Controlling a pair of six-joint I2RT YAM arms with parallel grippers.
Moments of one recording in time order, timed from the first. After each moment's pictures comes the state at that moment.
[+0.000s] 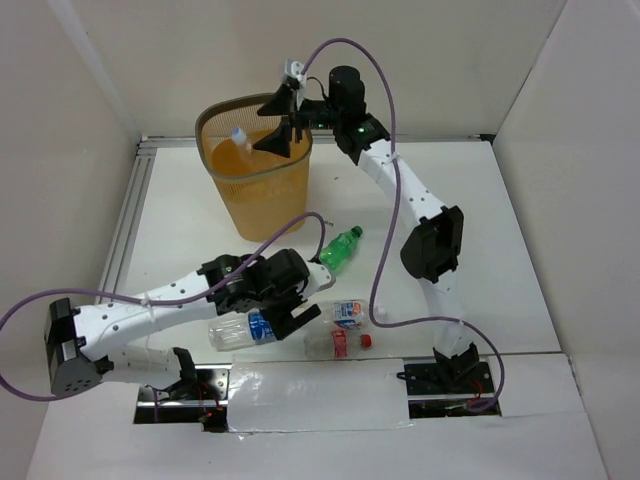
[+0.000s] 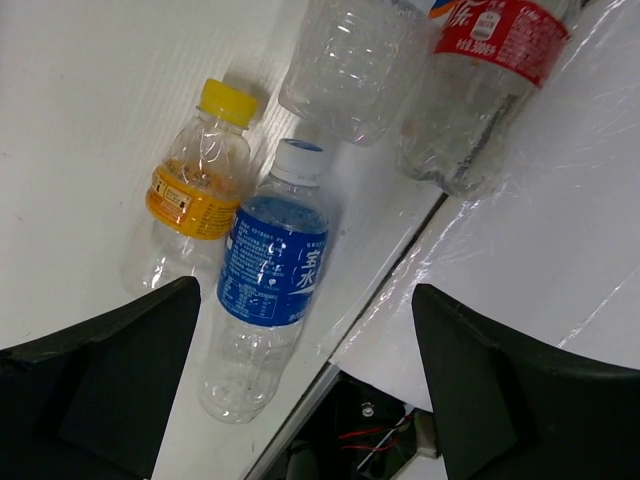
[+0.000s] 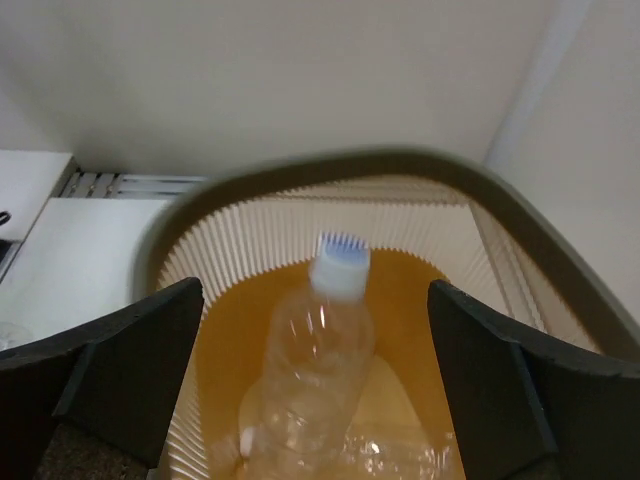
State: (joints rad) left arm -1.09 1.23 1.12 -0.96 -0.09 -0.04; right arm 0.52 2.22 2.37 -0.10 -1.02 -0.13
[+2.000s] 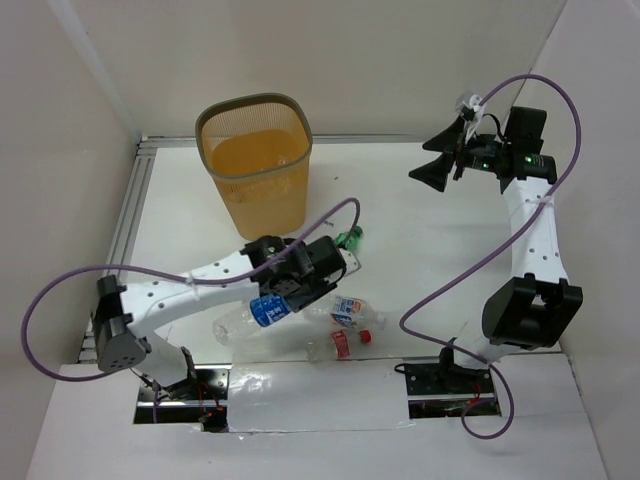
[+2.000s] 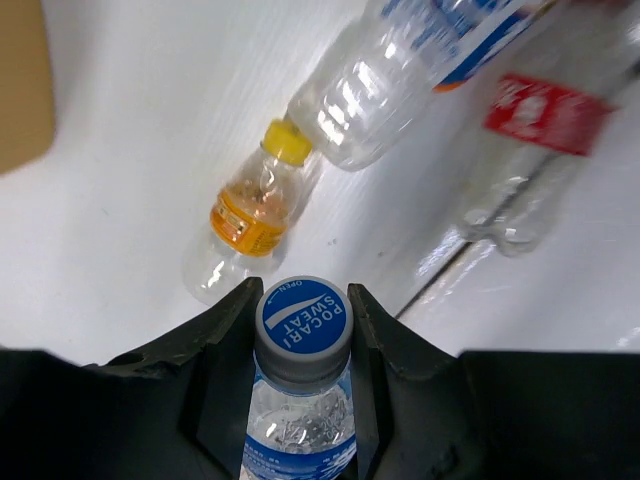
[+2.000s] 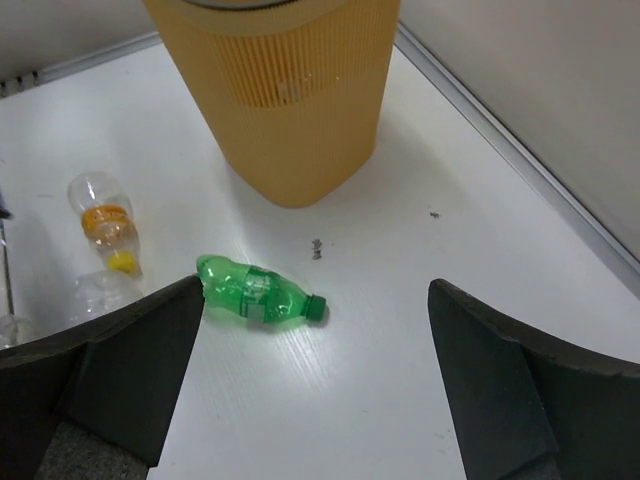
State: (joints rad) left arm -1.12 1.52 1.40 -1.11 -0.25 -0.06; right arm -0.20 1.51 1.58 -0.63 -1.25 -0.52
